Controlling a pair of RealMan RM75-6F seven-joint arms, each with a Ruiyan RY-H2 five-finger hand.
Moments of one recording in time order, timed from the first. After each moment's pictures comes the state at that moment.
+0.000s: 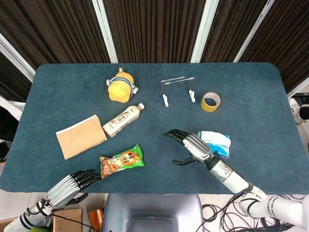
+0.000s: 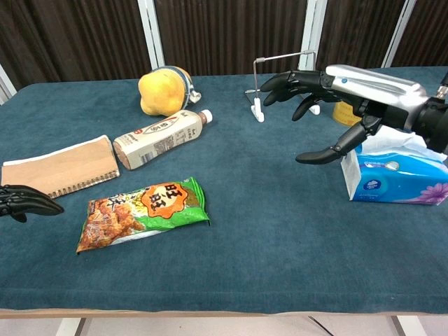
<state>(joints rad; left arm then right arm) -0.36 -1.41 0.24 -1.07 2.03 1.57 -0.31 0.66 -1.47 0.06 -1.35 -1.72 1.14 0.52</state>
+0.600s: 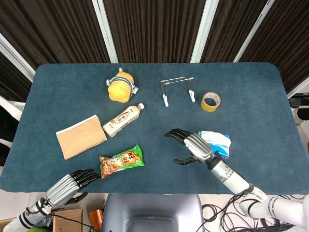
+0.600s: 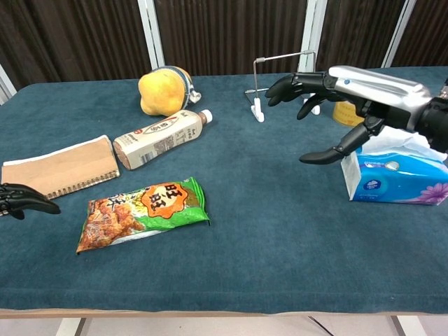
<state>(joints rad) -0.36 -1.40 0.25 -1.07 2.01 1.58 -0.30 0.67 -1.46 0.05 -1.36 -1.67 1.14 0.46</state>
